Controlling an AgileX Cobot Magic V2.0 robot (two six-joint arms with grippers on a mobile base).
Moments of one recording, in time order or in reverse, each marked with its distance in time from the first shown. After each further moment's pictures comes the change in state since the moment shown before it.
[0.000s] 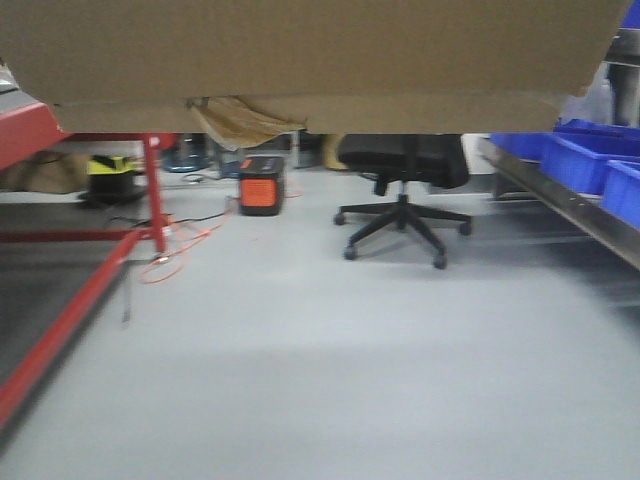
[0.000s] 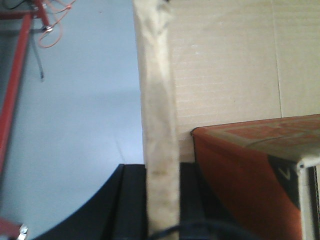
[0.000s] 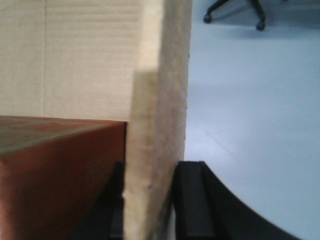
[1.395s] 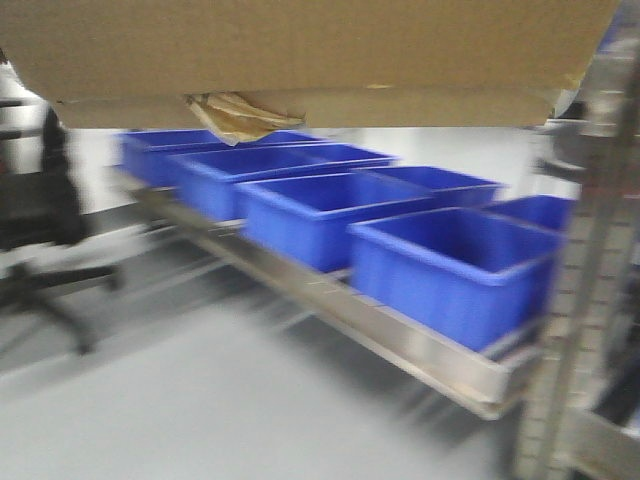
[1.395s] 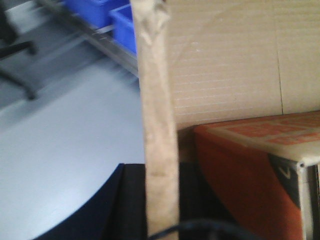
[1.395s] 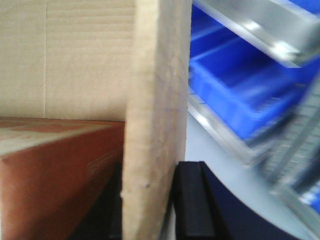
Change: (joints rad) left arm 0.000 0.000 0.000 0.008 -0.004 0.000; right arm 0.000 0.000 0.000 -0.002 -0.030 0.000
